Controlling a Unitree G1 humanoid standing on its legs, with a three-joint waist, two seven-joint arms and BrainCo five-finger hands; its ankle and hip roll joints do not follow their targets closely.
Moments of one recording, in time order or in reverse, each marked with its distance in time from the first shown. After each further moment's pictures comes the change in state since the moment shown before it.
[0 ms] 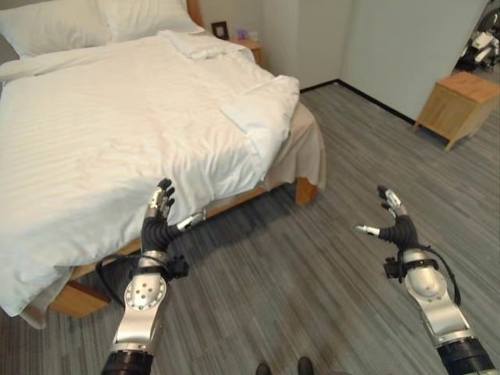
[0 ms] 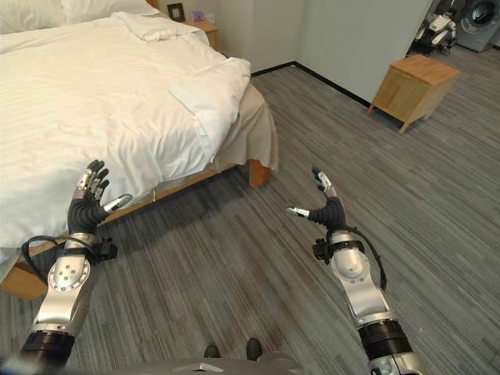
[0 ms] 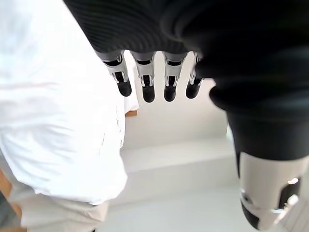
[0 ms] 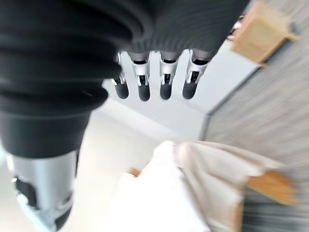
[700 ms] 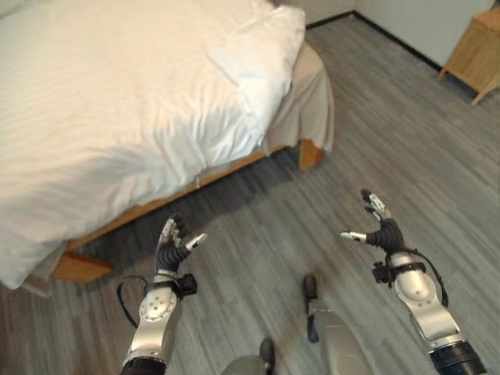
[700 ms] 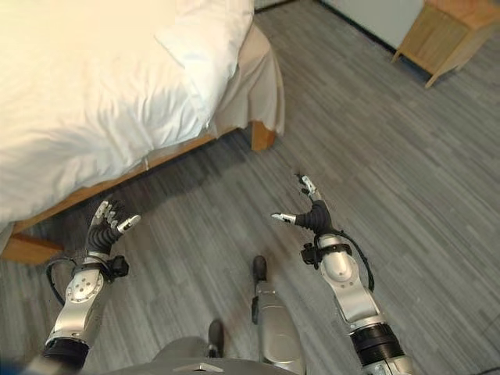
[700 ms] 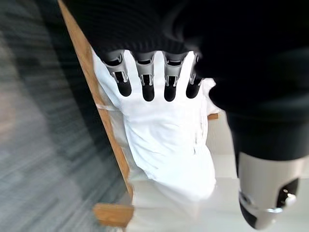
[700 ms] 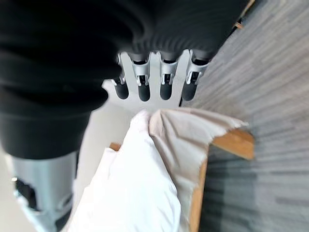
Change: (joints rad) left arm 0.073 -0.050 -0.070 0.182 -0.001 0.061 -0.011; right arm 0.060 0.017 0.067 0.011 0.001 0.019 0.024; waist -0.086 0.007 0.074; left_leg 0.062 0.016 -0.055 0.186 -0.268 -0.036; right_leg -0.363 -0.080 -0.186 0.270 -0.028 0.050
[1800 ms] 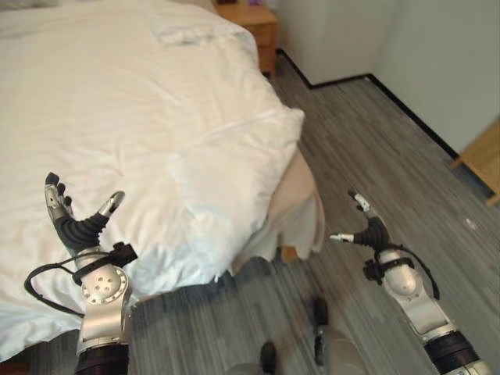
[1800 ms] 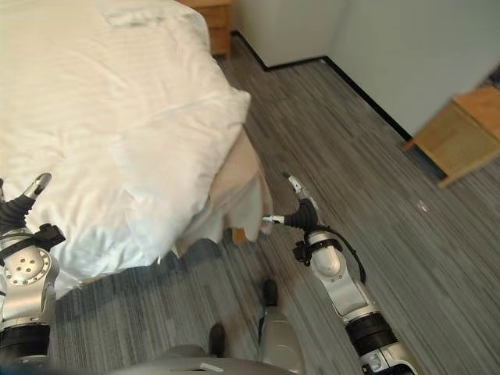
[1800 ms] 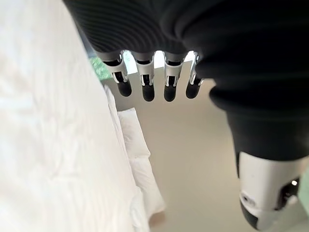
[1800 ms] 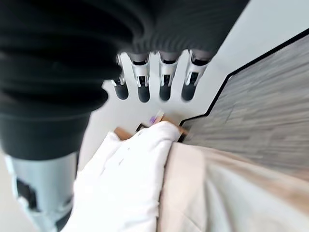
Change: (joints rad) left arm -0.170 0.197 0.292 -0.098 0.323 0.053 0.353; right arm -0.128 -0.015 0.092 0.083 -0.110 0.042 -0.046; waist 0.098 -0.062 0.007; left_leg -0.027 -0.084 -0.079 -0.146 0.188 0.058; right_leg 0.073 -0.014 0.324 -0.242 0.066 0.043
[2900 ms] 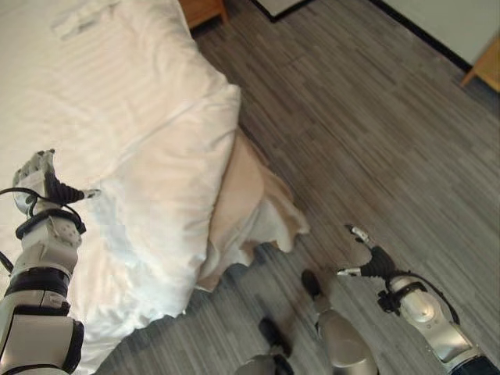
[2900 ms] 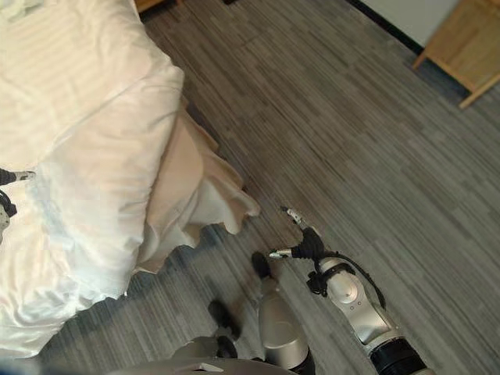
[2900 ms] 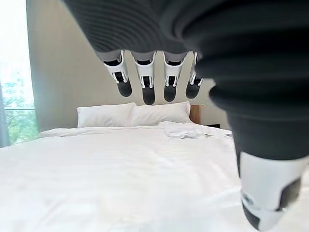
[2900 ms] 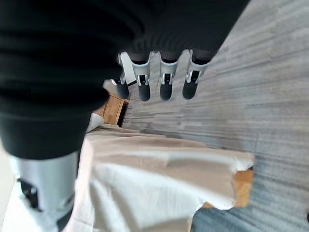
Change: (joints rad) left arm -0.573 0.453 -0.425 0.842 0.368 0.193 -0.045; right arm 0.144 -0.171 0.063 -0.083 0.084 -0.074 0.143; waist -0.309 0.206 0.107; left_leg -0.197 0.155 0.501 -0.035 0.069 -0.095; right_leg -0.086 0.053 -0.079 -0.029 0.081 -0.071
